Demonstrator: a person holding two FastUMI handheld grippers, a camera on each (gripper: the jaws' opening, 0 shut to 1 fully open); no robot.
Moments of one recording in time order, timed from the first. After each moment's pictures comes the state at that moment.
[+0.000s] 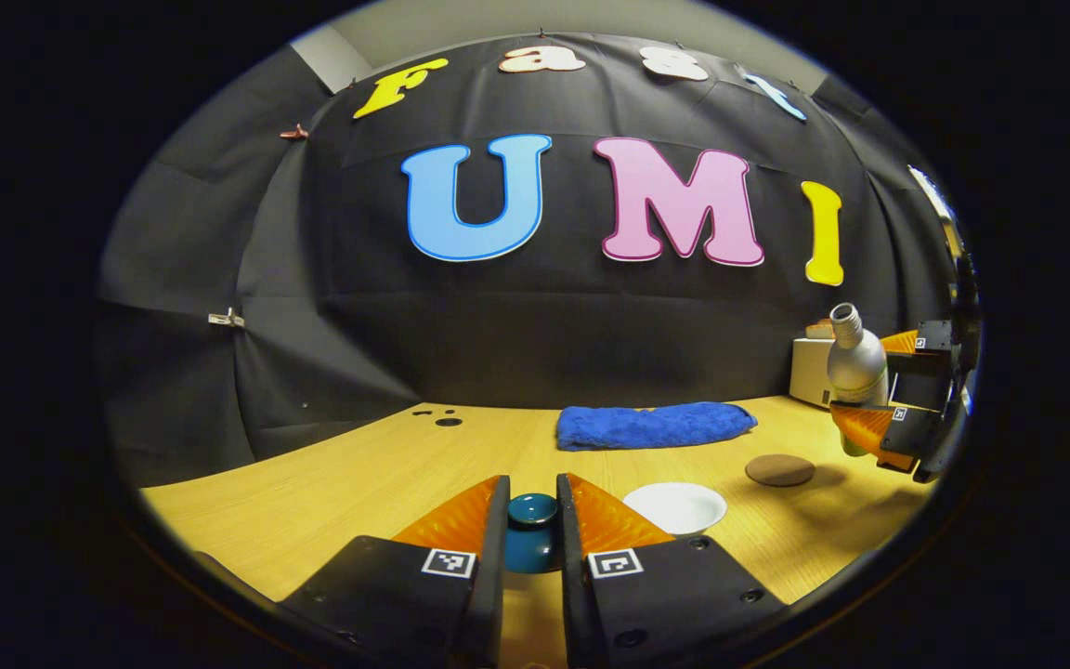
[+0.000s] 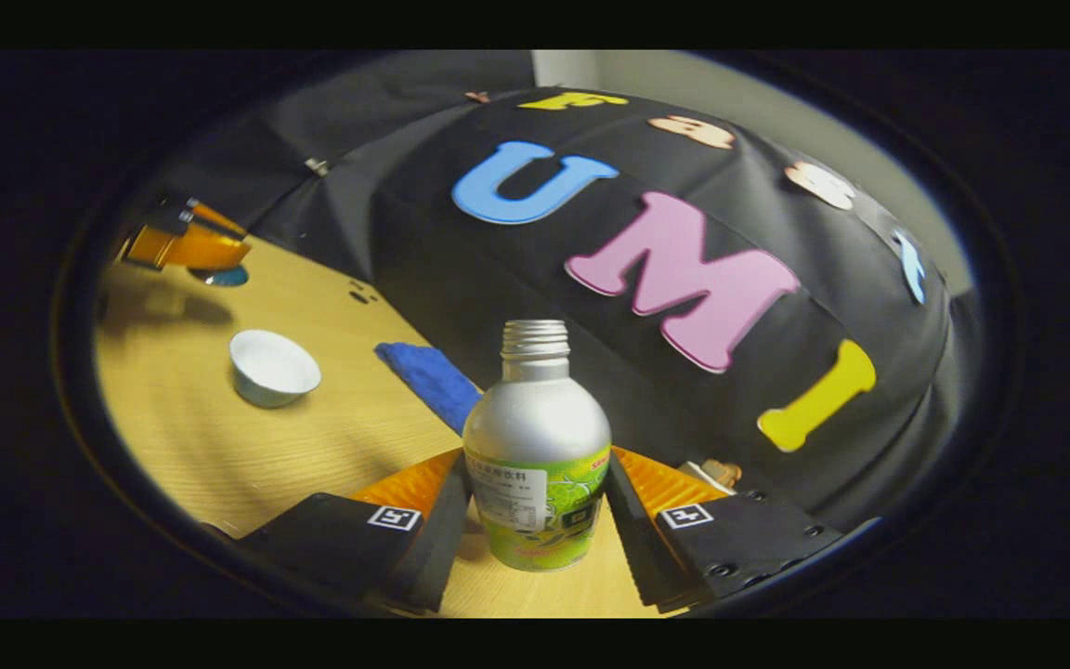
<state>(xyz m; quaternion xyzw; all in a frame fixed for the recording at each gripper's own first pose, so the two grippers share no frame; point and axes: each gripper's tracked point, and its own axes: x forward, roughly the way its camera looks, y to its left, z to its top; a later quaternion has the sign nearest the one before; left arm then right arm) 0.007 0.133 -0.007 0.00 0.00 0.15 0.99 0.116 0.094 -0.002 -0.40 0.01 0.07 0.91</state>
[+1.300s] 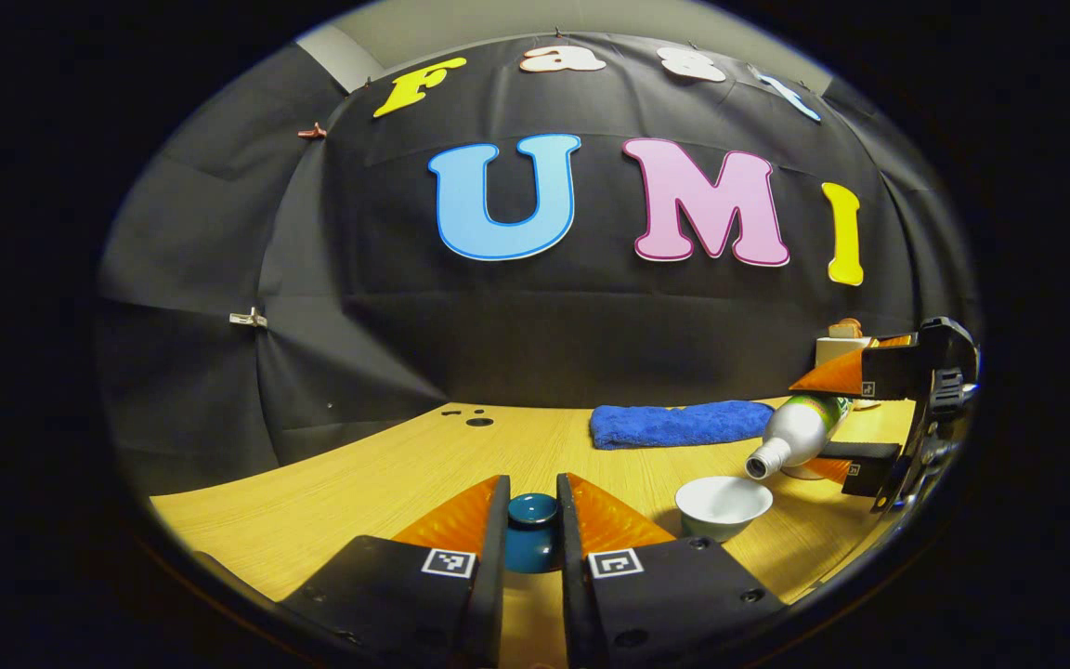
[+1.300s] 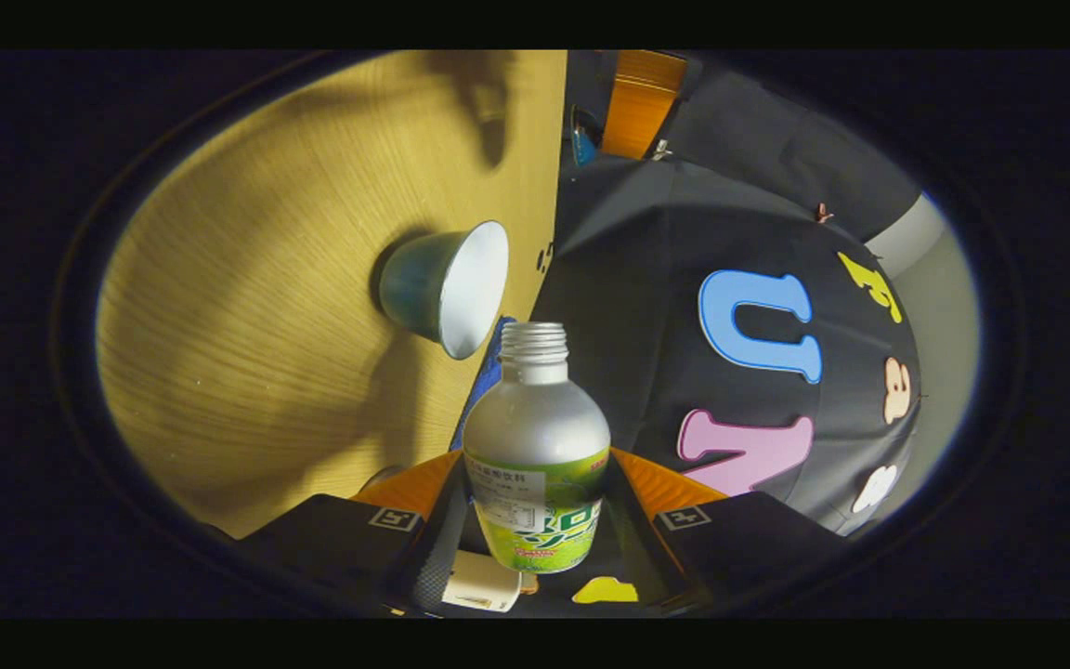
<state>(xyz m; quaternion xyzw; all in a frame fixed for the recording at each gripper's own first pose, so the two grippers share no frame) -0.004 0.162 -0.008 0.00 0.01 0.17 0.99 0.107 0.154 -0.027 -0.78 -0.05 0.16 0.60</state>
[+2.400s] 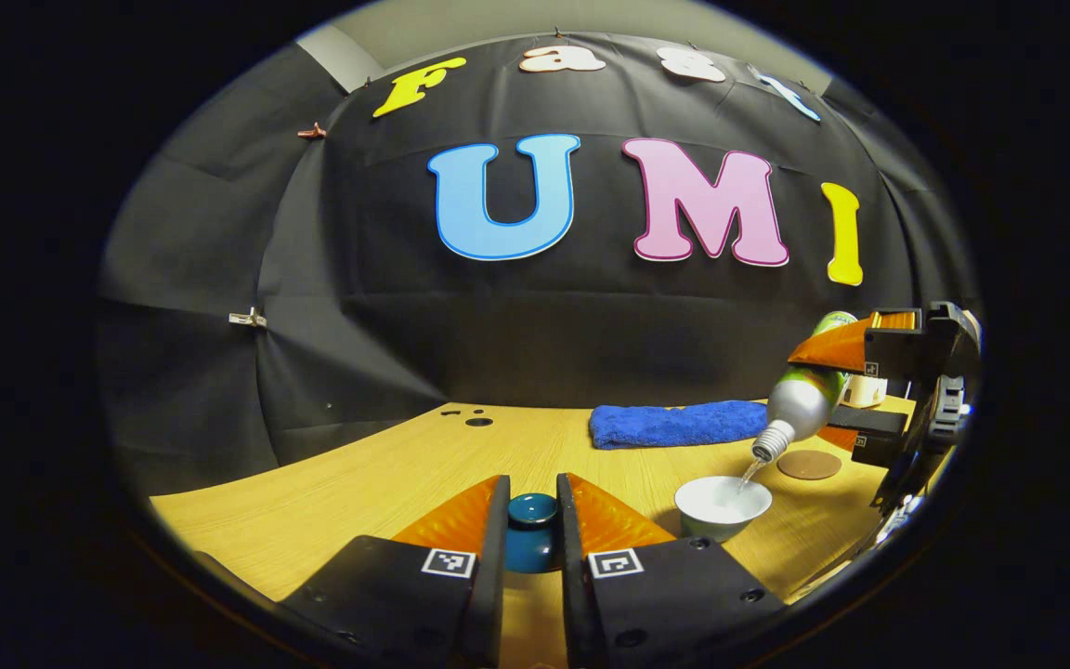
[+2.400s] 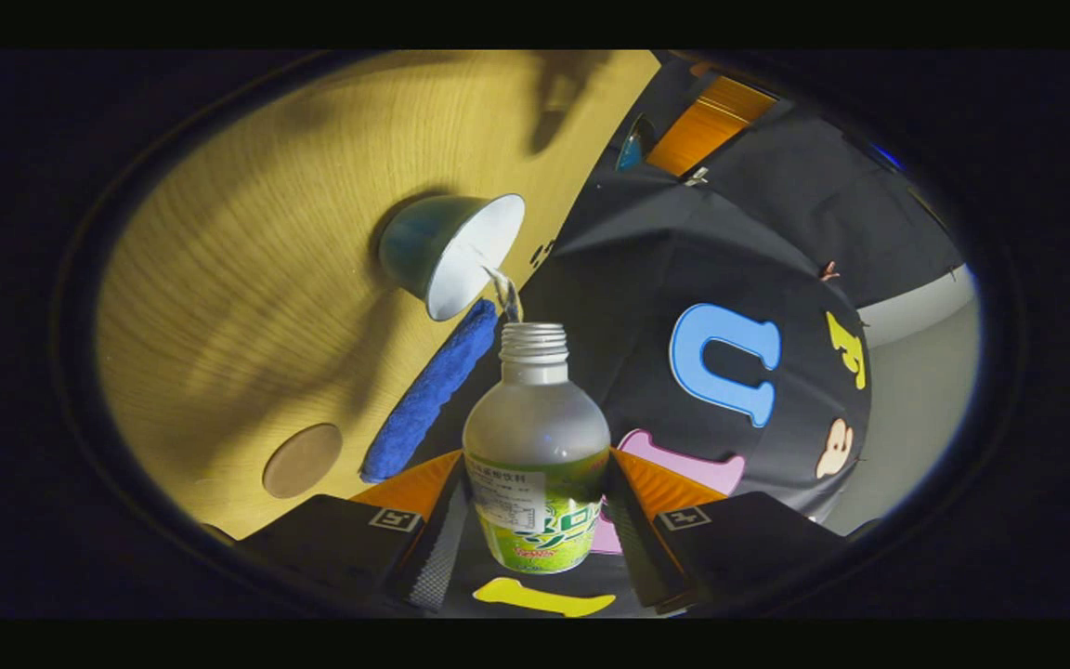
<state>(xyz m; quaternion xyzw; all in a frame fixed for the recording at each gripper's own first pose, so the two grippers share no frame) -0.004 0.162 -0.008 0.00 0.00 0.17 0.99 0.106 0.153 0.007 -0.85 -0.11 0.12 0.50</state>
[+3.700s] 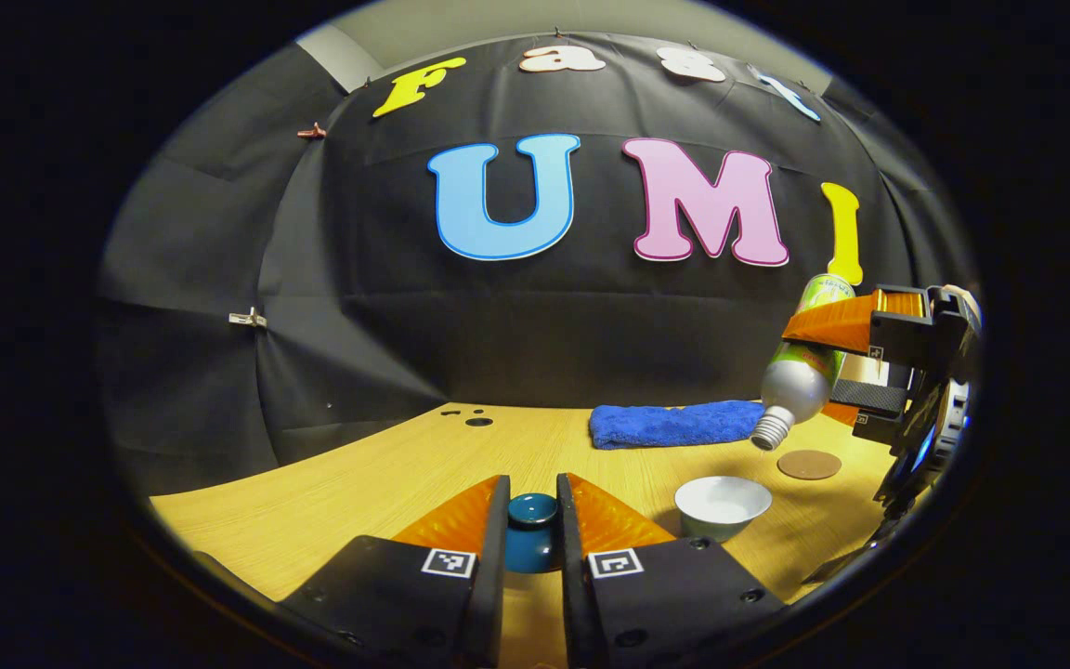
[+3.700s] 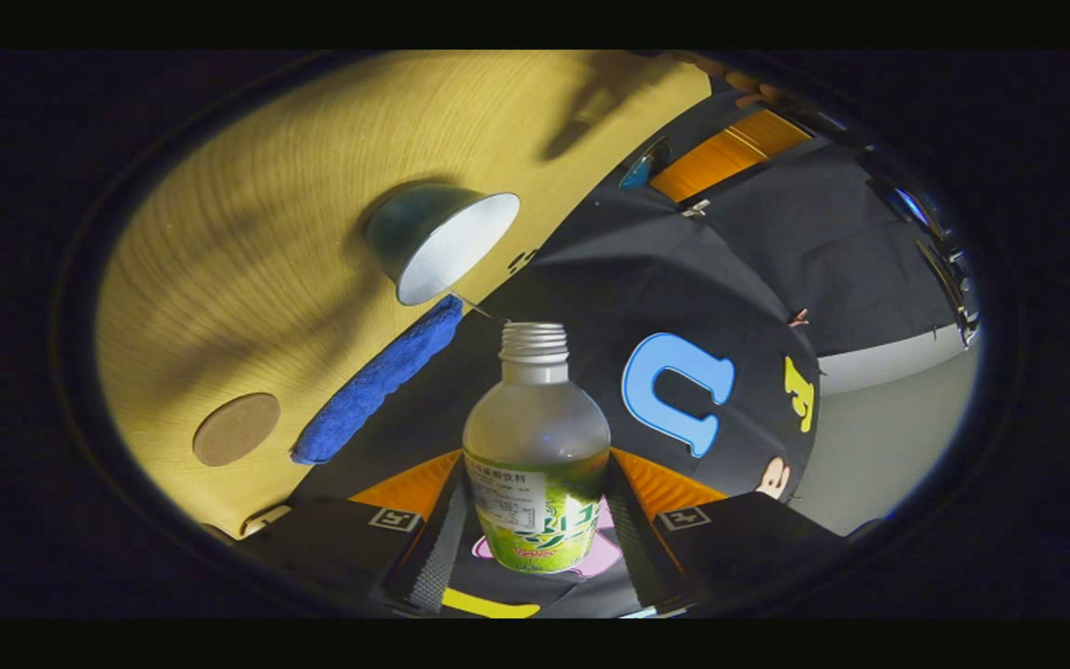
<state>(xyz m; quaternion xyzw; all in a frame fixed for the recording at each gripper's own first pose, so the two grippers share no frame) -0.003 0.163 -0.008 0.00 0.01 0.17 0.99 0.101 0.174 0.031 -0.88 -0.18 0.10 0.43</state>
